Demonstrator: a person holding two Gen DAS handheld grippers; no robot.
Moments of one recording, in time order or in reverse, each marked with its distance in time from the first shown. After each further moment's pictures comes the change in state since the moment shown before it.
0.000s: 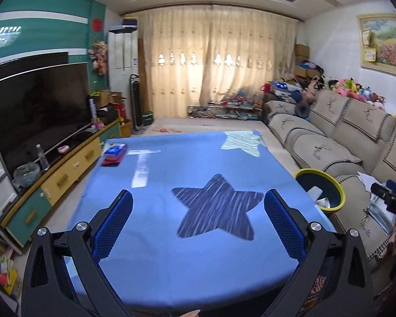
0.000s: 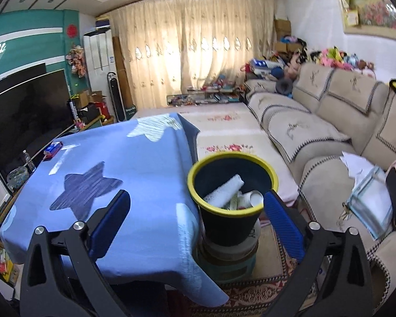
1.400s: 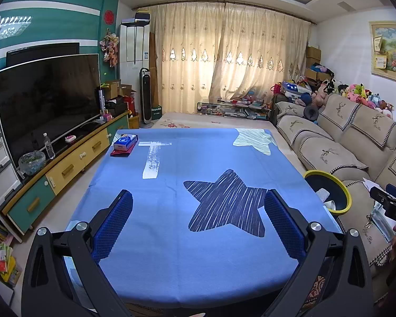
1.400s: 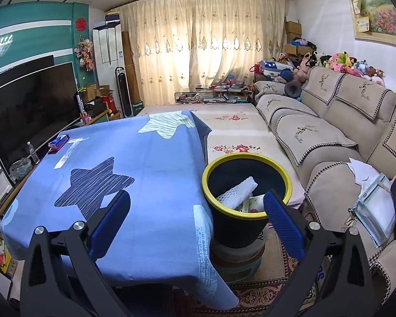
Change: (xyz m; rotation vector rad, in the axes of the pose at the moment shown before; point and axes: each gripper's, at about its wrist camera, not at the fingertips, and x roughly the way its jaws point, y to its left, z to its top) left arm 0.009 0.000 -0.003 -0.046 0.022 0.026; right arm 0.015 0.029 -0.001 -0.037 0.015 0.022
